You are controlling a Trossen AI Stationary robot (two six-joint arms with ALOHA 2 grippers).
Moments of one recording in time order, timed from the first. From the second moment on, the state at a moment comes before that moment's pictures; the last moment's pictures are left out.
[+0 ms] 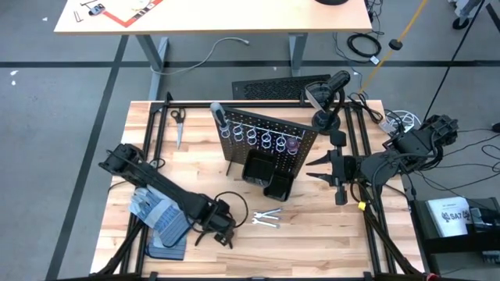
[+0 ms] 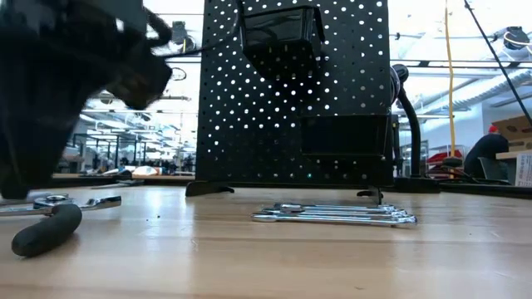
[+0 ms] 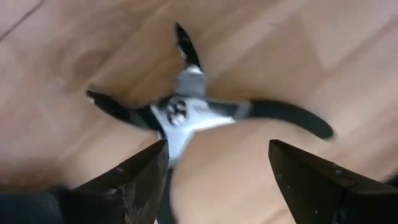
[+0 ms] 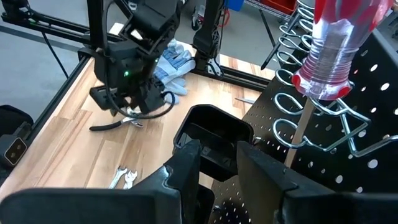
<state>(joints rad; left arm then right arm) -0.50 1.82 1.14 -0.67 0.16 -1.38 0.54 1.18 1.52 -0.88 0.57 0.04</state>
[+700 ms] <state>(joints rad) -0.43 1.90 1.14 -0.63 0.04 -1.27 0.54 1.18 1.52 -0.87 0.57 0.02</state>
